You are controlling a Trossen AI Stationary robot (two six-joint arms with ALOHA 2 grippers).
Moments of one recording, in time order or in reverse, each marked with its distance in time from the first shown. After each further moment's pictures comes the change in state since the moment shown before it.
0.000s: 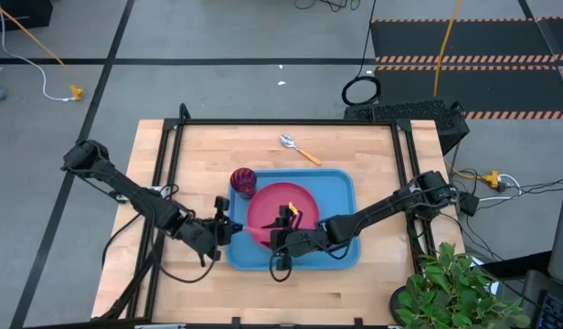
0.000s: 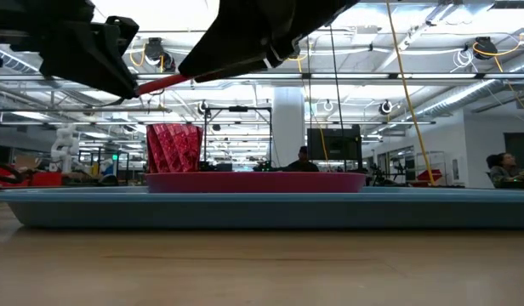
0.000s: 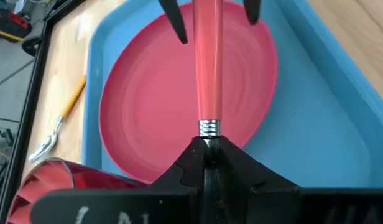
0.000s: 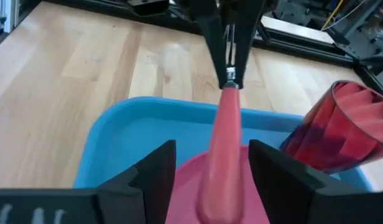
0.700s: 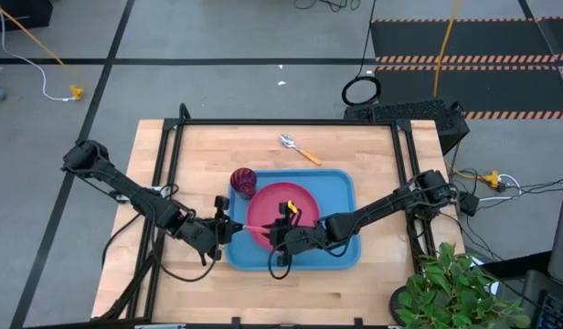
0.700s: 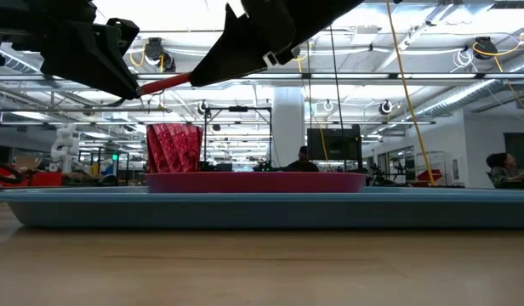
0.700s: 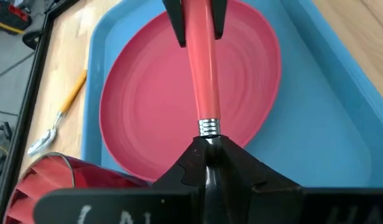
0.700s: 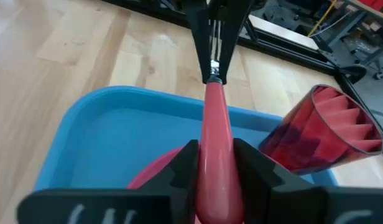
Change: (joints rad) left arm 0.010 0.000 0.002 0.000 0.005 -0.020; right arm -0.009 0.000 0.000 -0.017 0.025 -0.090
